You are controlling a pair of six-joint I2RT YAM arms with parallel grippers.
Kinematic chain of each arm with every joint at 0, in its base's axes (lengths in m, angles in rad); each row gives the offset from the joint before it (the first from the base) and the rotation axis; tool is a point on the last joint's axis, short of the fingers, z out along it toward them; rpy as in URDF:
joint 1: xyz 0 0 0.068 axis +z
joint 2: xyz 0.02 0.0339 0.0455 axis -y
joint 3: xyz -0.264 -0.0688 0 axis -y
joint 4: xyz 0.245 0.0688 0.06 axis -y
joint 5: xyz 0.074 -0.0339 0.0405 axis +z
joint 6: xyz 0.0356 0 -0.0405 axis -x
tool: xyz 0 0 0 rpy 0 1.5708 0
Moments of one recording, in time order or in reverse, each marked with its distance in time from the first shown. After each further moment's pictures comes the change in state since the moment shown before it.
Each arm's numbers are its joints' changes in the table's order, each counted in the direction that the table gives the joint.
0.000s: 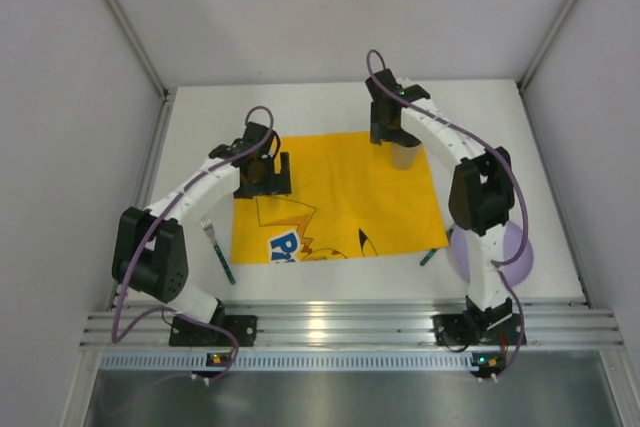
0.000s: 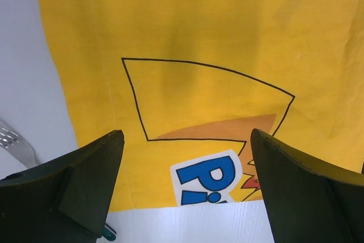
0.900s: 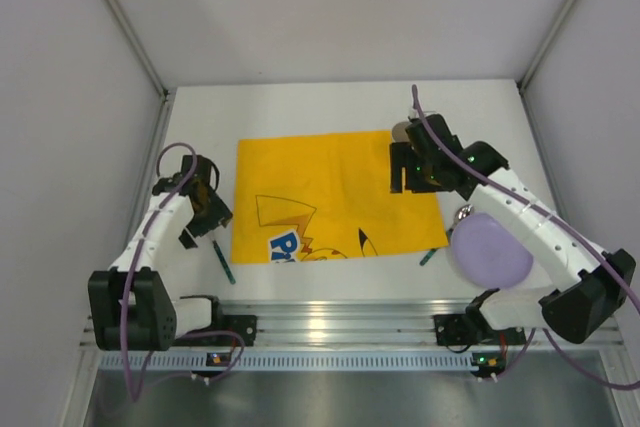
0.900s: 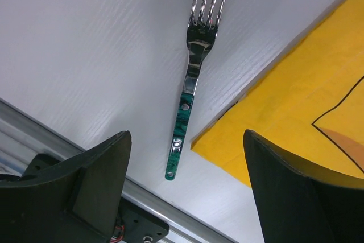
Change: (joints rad) left arm 0.349 0.341 -0.277 -0.274 0.194 0.296; right arm 0.158 0.854 -0.642 -0.018 0.166 -0.041
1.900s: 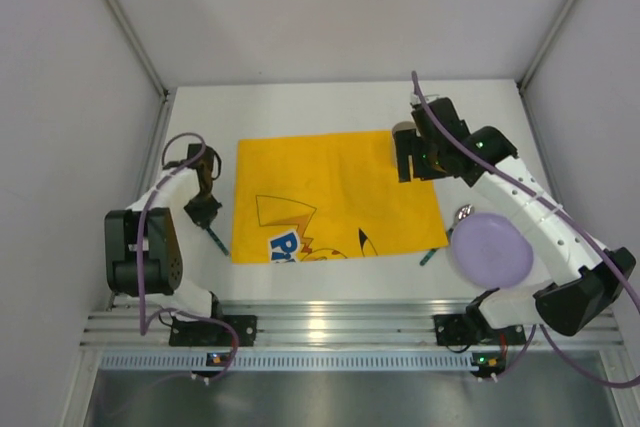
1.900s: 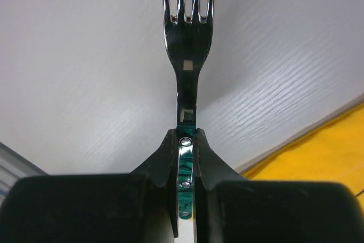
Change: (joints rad) left arm 0.065 -0.301 0.023 0.191 0.041 -0.012; right arm -0.040 -0.039 0.147 -0.095 -0.043 0.142
